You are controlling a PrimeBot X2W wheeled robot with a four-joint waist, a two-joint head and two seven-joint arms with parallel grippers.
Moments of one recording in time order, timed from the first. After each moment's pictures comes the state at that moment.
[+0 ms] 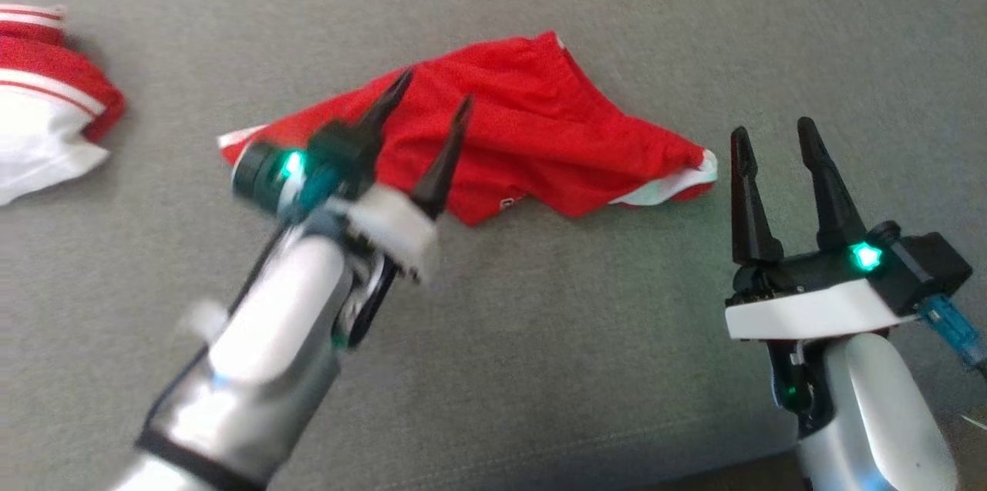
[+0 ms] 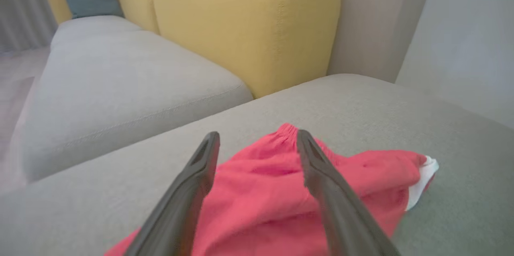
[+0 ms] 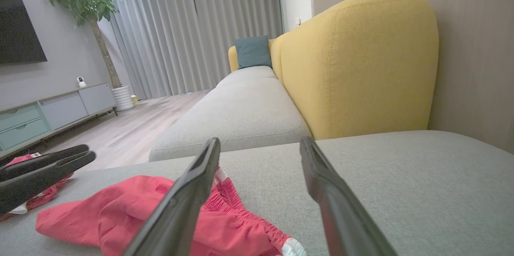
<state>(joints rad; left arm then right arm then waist) -0.67 0.16 -0.74 0.51 -0.41 0.05 -0.25 -0.19 -0.05 0.11 0.12 0.21 0.13 -0.26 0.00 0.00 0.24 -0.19</state>
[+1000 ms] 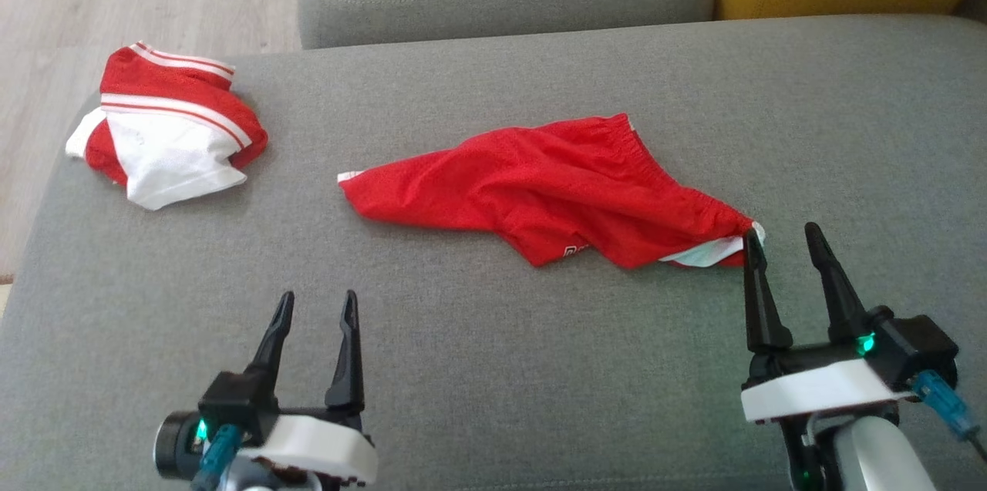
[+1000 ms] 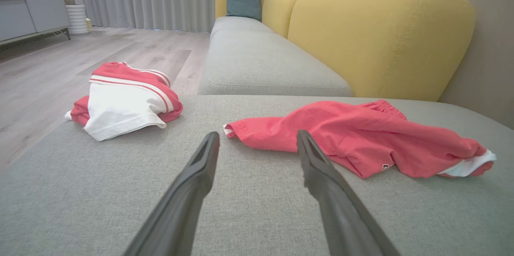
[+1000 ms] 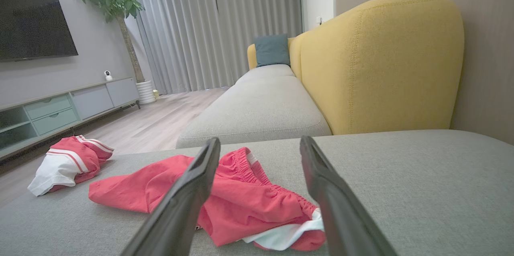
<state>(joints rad) 0.07 0.12 -0.33 0.07 -0.23 0.18 -0.25 -0.02 -0.05 0.06 0.17 0.17 0.13 -0.26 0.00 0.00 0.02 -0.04</state>
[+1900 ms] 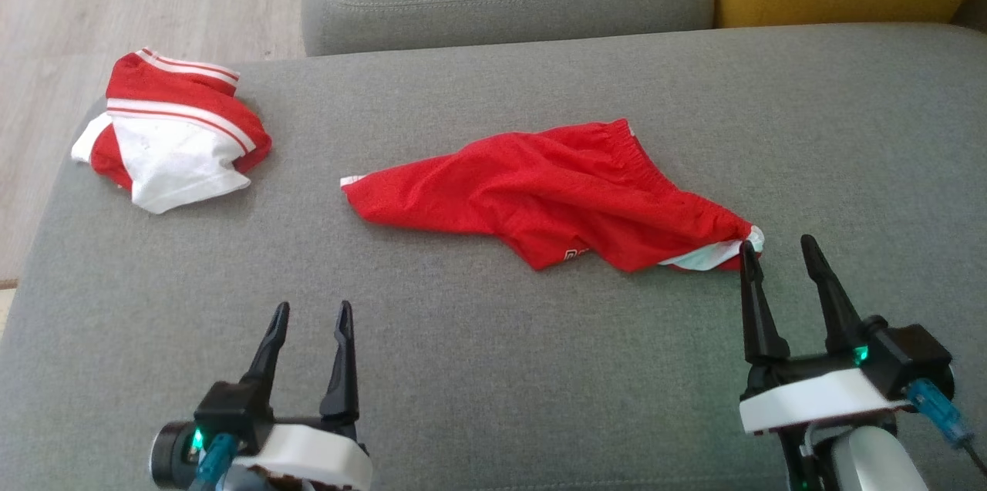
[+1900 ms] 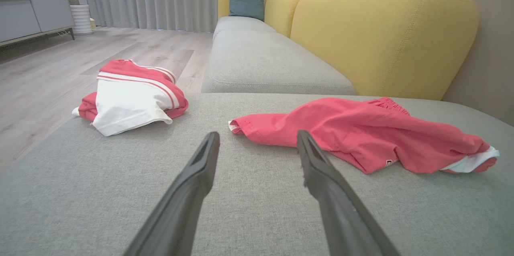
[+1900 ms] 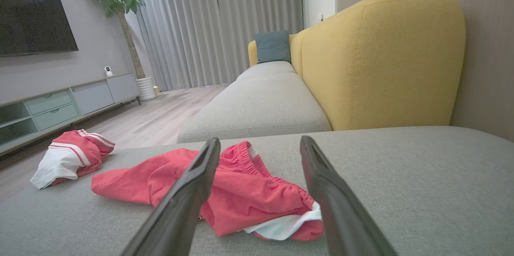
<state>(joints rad) 0.10 0.06 -0.25 0.09 -0.17 0.11 -0.25 -0.01 -0.05 0.06 0.19 0.16 0.13 -0.26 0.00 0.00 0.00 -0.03</state>
